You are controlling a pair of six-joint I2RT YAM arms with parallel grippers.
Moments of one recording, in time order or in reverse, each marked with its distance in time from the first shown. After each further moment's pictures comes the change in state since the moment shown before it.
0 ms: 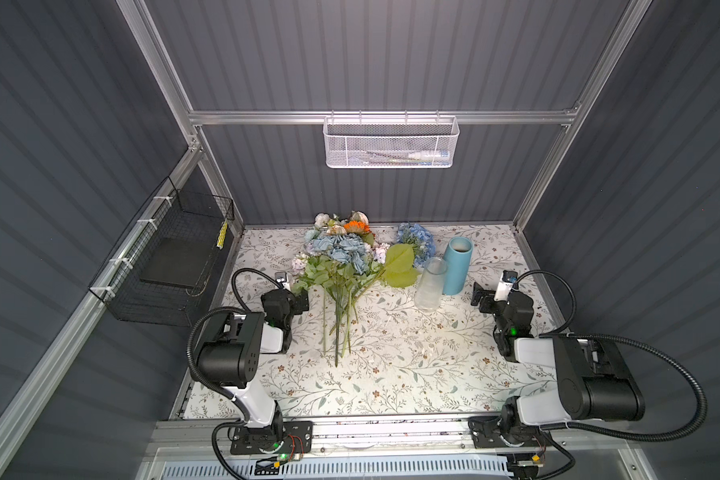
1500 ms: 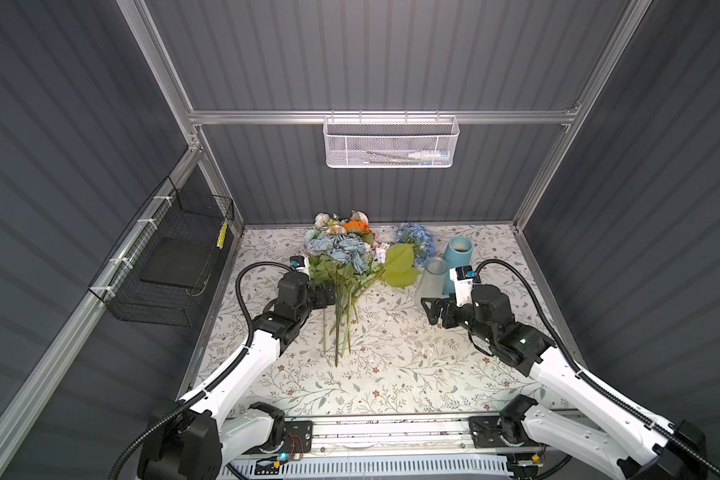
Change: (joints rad) left arm -0.361 -0.588 0.266 -1.003 0.040 -0.400; right arm 0.679 -0.531 0.391 -1.151 0.053 0.365
